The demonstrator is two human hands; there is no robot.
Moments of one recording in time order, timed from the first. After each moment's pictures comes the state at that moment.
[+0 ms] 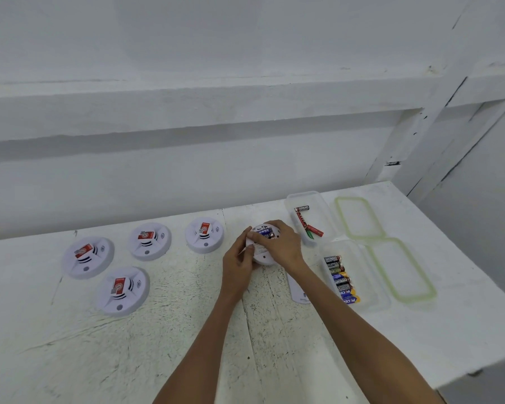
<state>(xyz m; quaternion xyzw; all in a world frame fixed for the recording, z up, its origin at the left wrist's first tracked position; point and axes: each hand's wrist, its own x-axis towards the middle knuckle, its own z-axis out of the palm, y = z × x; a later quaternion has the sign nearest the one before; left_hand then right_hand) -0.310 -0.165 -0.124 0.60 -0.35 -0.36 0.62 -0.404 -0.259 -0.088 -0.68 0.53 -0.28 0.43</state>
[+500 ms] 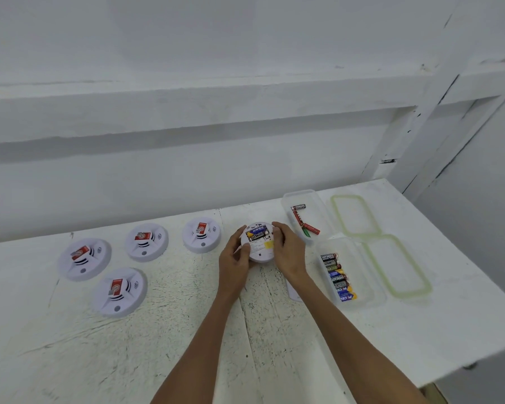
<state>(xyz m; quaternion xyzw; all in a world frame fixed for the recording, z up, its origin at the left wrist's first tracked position) -0.309 -0.167 -0.130 0.59 -0.32 -0.37 0.64 -0.420 -0.247 -0.100 -0.69 0.53 -0.34 0.35</state>
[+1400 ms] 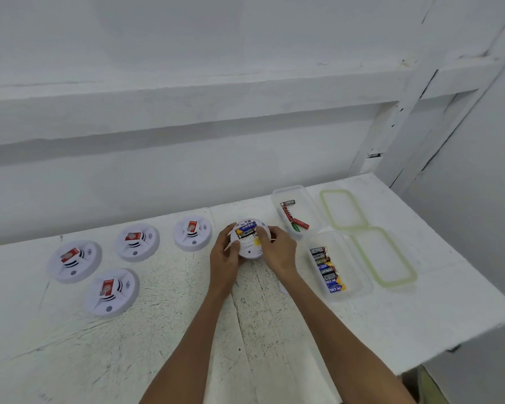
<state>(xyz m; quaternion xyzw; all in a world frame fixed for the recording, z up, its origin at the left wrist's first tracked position) -0.307 -0.167 -0.131 0.57 -0.32 -0.38 0.65 -0.420 -0.229 -0.084 -0.63 0.58 -0.32 0.40</state>
